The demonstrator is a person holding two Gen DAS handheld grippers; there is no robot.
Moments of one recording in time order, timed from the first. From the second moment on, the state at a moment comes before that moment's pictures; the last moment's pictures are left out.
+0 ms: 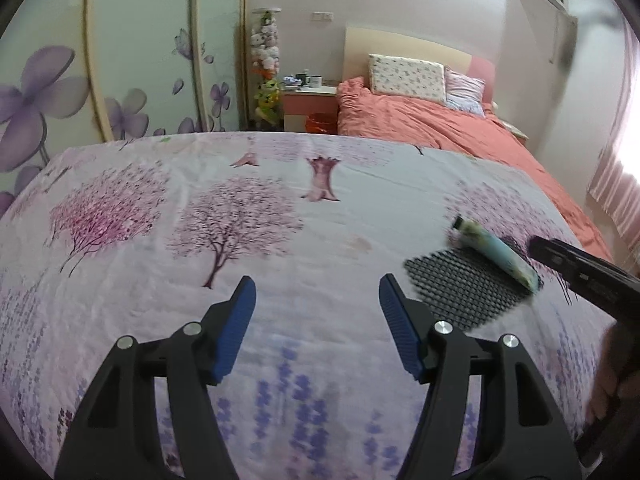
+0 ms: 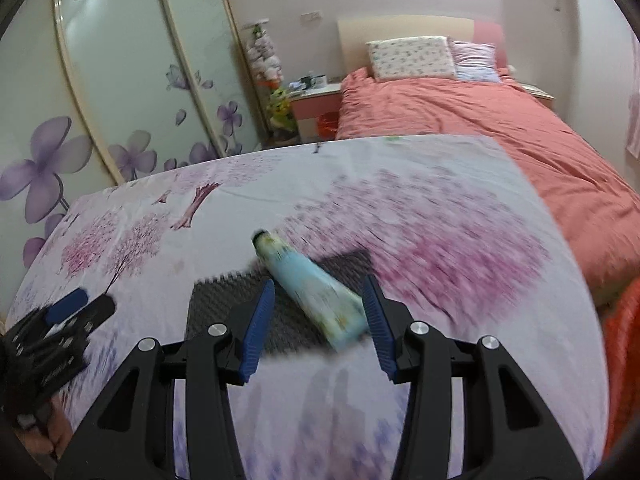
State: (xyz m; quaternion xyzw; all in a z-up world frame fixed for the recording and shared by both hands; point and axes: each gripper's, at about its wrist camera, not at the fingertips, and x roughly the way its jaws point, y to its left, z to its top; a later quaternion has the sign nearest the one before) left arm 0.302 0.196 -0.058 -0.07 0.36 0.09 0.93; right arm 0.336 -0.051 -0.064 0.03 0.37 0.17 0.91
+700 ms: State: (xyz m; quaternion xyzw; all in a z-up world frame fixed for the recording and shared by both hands) left arm 0.319 0.204 -0.075 -0.08 0.37 0.08 0.92; right arm 0.376 -0.012 -0.083 -0.03 0.42 0.15 0.89
